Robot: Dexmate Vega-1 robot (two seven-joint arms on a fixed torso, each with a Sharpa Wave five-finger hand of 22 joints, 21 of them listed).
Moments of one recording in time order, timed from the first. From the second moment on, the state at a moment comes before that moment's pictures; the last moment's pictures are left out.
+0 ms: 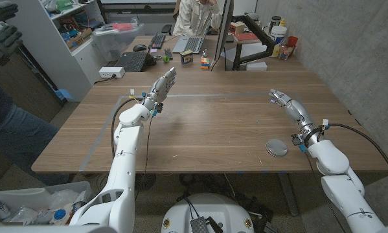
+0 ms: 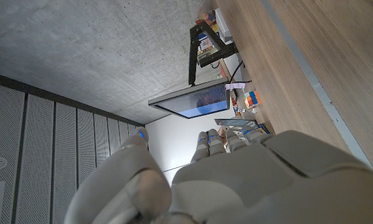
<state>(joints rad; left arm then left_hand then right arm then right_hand) 0.82 -0.04 -0.19 -1.40 0.06 -0.04 -0.51 0.34 -0.01 0.35 0.07 0.26 -0.03 0.01 0.20 0.18 -0.07 -0.05 0.20 0.19 -0.16 -0.03 0.18 0.18 -0.17 -0.03 0.20 0.18 -1.29 -0.34 0.16 -1.64 0.04 0.48 0.24 0.29 0.05 0.30 -0.03 0.18 0.20 0.01 0.20 0.19 0.25 0.02 0.22 0.18 0.15 0.00 0.20 0.19 0.09 -0.03 0.49 0.17</state>
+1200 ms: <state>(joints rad) 0.83 -0.04 -0.19 -1.43 0.07 -0.02 -0.51 0.34 -0.01 0.35 0.07 0.26 -0.03 0.01 0.20 0.18 -0.07 -0.06 0.20 0.19 -0.16 -0.03 0.18 0.18 -0.17 -0.03 0.20 0.18 -1.36 -0.33 0.20 -1.68 -0.18 0.56 0.13 0.29 0.05 0.30 -0.04 0.19 0.25 -0.04 0.21 0.19 0.27 0.00 0.23 0.18 0.18 -0.02 0.20 0.19 0.11 -0.03 0.47 0.17</state>
